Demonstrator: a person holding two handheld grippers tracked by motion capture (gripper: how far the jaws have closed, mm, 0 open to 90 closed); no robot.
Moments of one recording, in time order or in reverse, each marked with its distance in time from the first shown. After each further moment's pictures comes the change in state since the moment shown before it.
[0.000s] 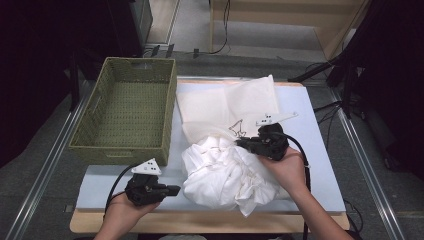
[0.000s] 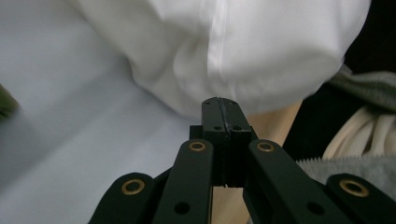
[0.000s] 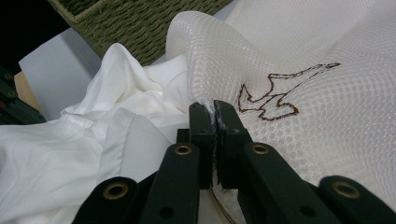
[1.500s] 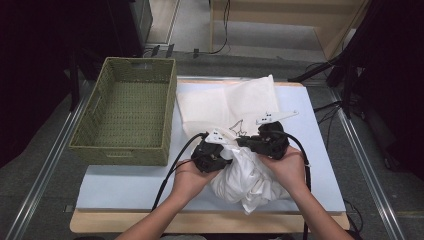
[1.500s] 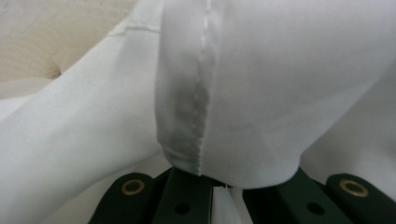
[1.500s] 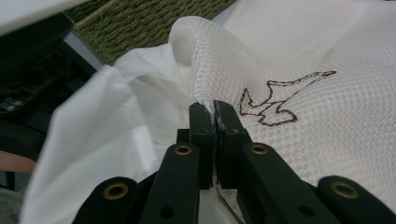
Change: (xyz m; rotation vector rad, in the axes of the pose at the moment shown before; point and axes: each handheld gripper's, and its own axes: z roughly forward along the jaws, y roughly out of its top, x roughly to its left) left arm -0.036 0.135 0.099 -0.103 0.055 0.130; right arm 0.002 0.005 -0.003 -0.008 -0.009 0.005
